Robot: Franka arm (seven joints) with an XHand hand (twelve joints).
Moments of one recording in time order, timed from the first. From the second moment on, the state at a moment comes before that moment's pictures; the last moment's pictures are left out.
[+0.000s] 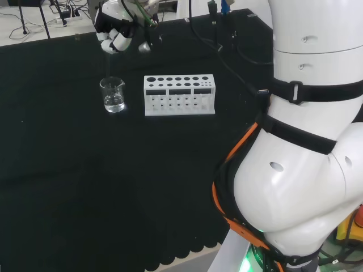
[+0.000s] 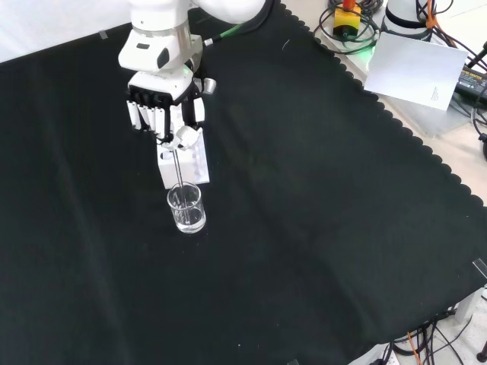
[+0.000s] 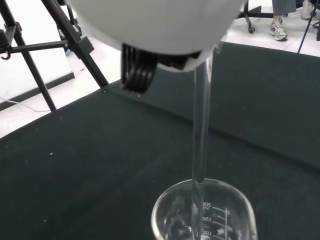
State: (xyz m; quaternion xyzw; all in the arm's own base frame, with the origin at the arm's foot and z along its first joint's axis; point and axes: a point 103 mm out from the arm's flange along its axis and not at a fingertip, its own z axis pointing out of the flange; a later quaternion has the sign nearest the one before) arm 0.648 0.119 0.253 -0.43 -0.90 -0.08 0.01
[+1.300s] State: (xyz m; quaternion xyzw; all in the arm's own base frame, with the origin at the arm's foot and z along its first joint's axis) arm 0.615 0.120 0.263 -0.43 -0.90 -0.07 0.01
